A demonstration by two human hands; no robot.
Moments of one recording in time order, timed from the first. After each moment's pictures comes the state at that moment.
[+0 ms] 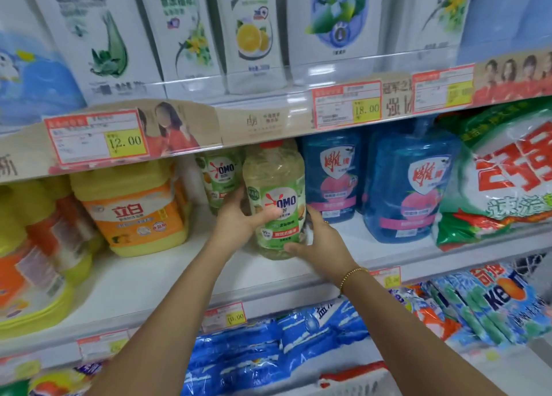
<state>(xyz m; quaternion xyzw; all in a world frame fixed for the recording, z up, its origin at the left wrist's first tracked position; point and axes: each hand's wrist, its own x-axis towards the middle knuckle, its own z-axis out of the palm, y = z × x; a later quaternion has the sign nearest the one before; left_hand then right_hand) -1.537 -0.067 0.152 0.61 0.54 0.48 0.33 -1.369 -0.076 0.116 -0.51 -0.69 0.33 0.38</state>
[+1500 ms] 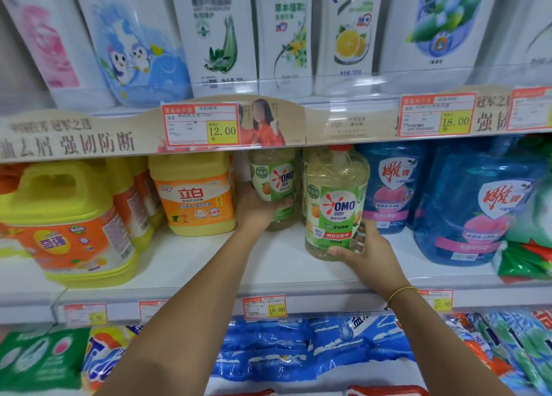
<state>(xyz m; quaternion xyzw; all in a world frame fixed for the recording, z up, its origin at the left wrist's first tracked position) -1.598 -0.014 0.127 0.47 0.66 0.54 0.23 -1.368 -0.062 0.094 -0.52 -0.68 0.31 0.41</state>
